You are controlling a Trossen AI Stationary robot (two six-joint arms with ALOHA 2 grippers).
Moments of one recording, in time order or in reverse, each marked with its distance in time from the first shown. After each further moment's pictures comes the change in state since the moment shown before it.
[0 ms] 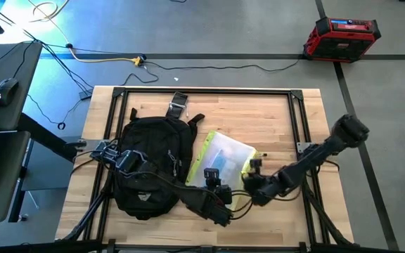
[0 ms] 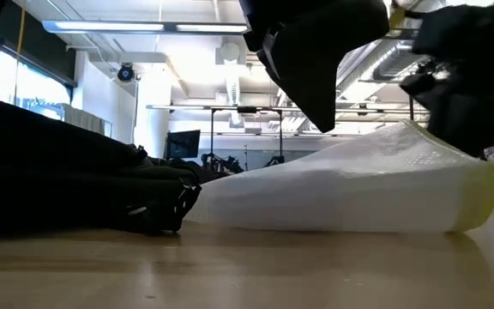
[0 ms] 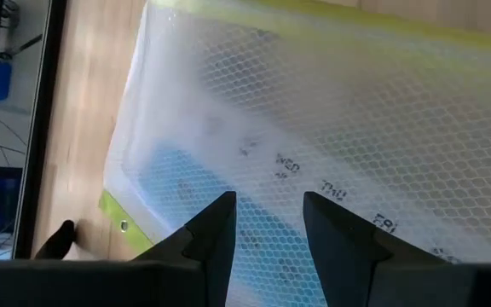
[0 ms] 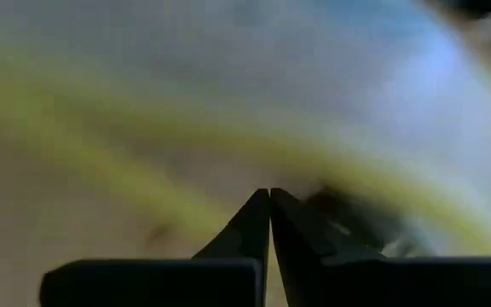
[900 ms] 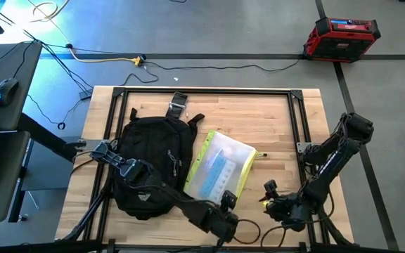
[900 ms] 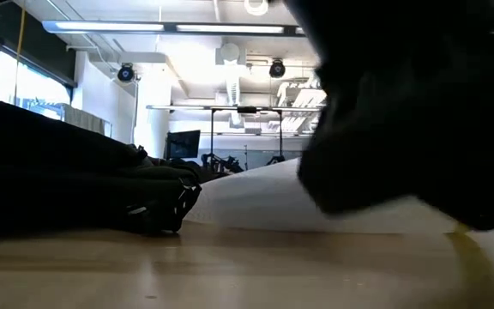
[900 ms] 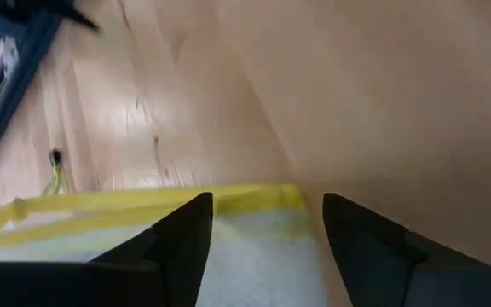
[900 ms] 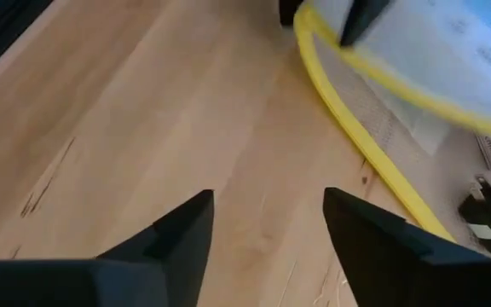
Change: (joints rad) left arm -0.055 0.149 0.000 0.458 0.130 0.588; right arm 0.366 -0.068 0.000 -0.042 -0.024 0.064
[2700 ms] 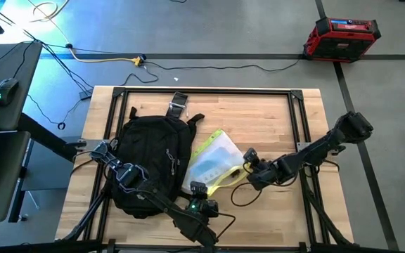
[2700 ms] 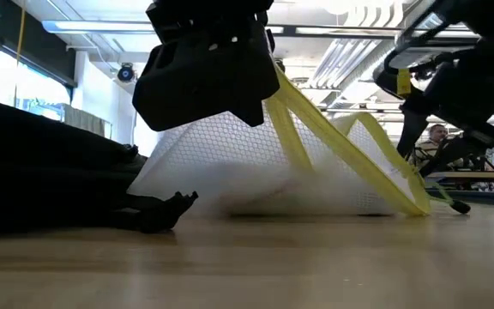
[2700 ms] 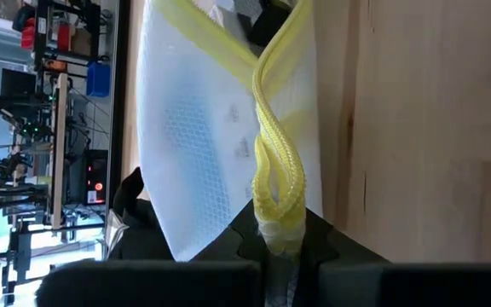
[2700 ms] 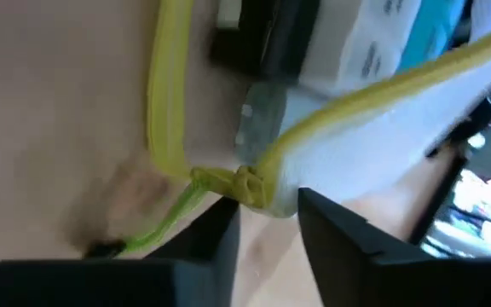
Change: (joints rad) left arm -0.089 -0.011 0.132 -0.892 -0.317 -0.885; right arm -0.540 0.006 -0.084 -0.021 0.098 -0.915
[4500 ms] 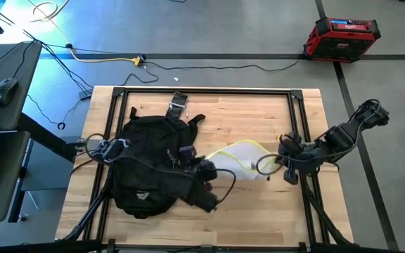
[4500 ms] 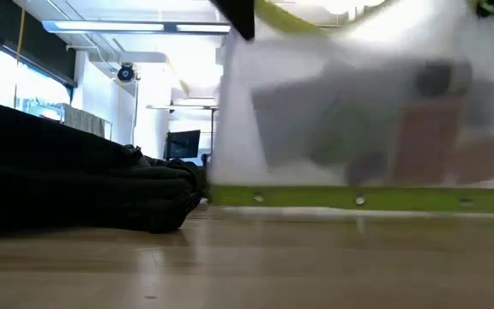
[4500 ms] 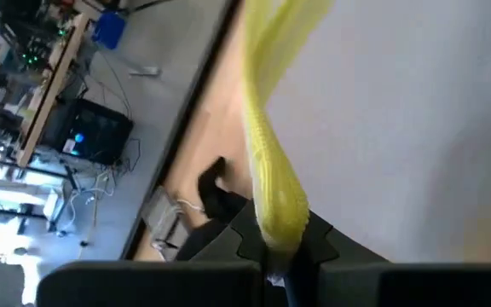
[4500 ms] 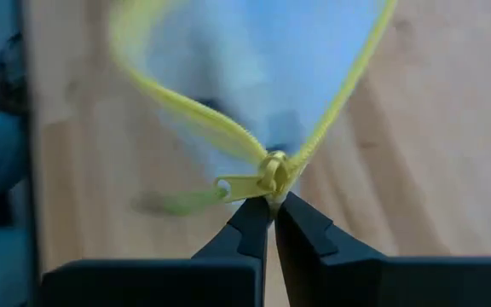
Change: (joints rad) left arm 0.176 -0.386 -0.168 0.003 -0.051 -0.080; right arm 0.109 -0.483 0.443 -0.751 -0.217 1.332
